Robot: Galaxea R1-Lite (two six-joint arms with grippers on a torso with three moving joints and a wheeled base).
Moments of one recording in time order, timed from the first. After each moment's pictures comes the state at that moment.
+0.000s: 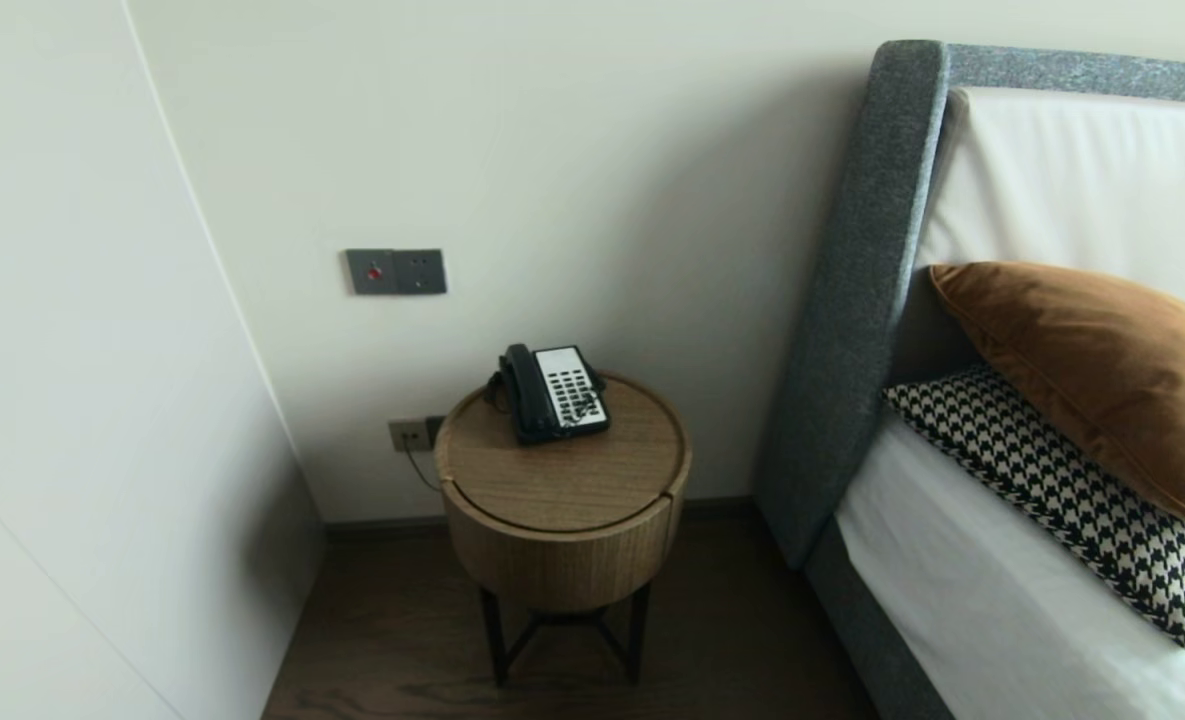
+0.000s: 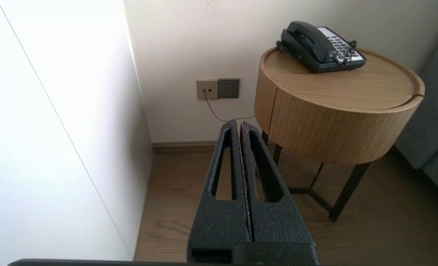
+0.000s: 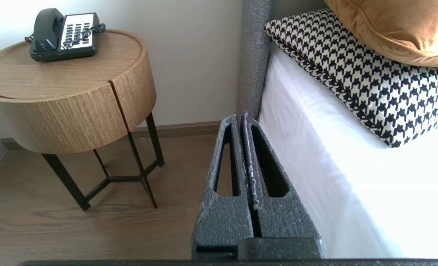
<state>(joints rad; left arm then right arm) 0.00 0.00 0.00 0.00 0.00 0.00 0.00 0.00 0.00 -0.01 -0.01 0.02</state>
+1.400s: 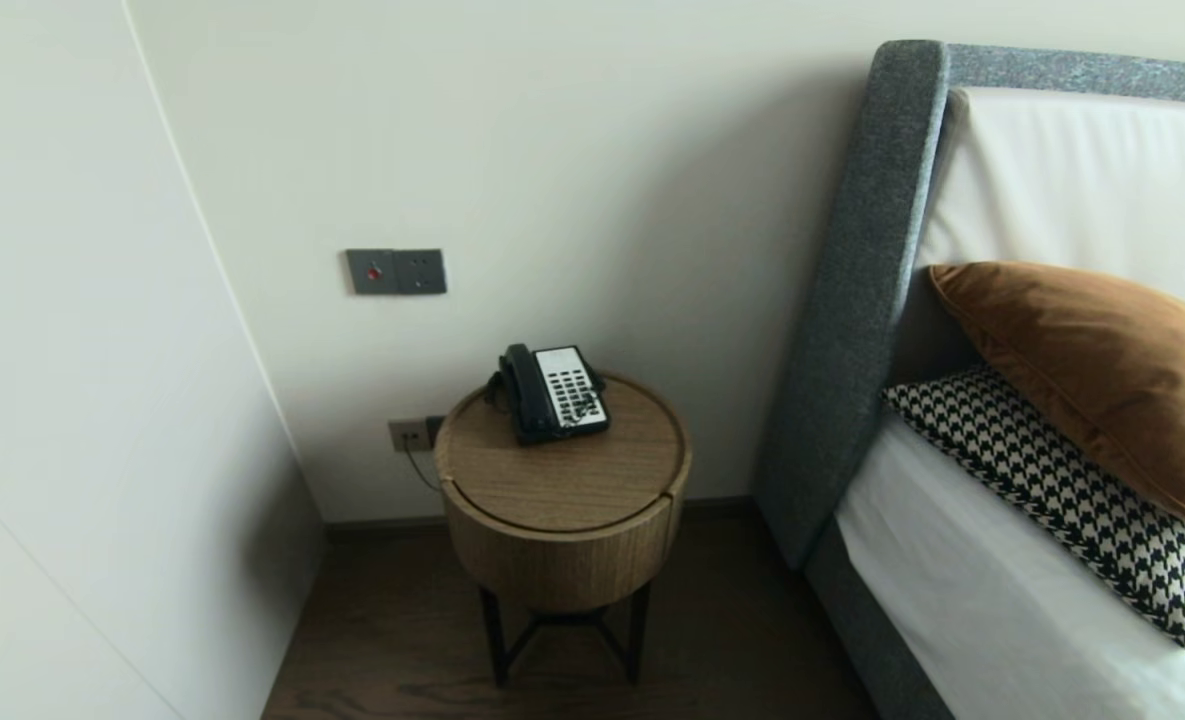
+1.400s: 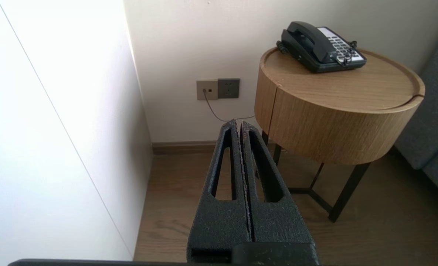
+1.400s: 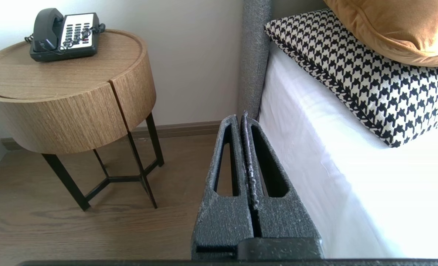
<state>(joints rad) 0.00 0.00 0.00 0.00 0.00 0.00 -0.01 0.00 0.00 -0.01 -0.01 0.02</state>
